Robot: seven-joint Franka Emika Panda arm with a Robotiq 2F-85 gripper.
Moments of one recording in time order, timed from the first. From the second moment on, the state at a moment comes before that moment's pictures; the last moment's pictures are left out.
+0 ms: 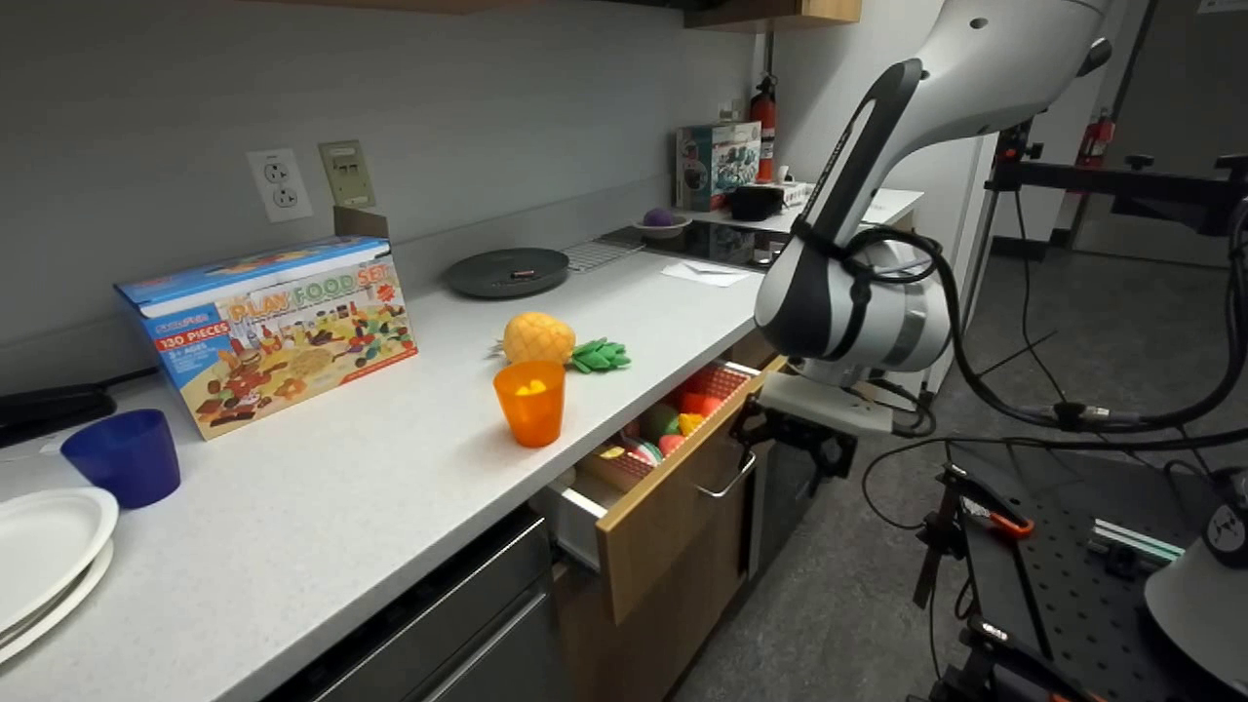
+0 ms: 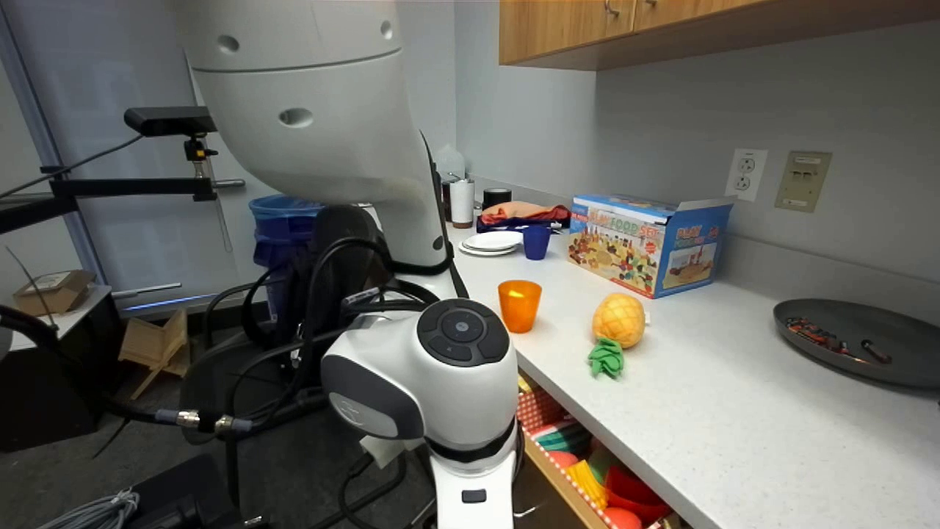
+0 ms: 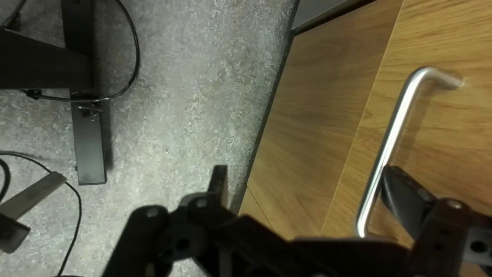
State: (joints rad) arm -0.75 0.42 0.56 -2.62 0.88 3.16 0.38
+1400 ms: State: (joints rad) arm -0.80 0.34 0.72 -2.74 1.55 3.22 -0.16
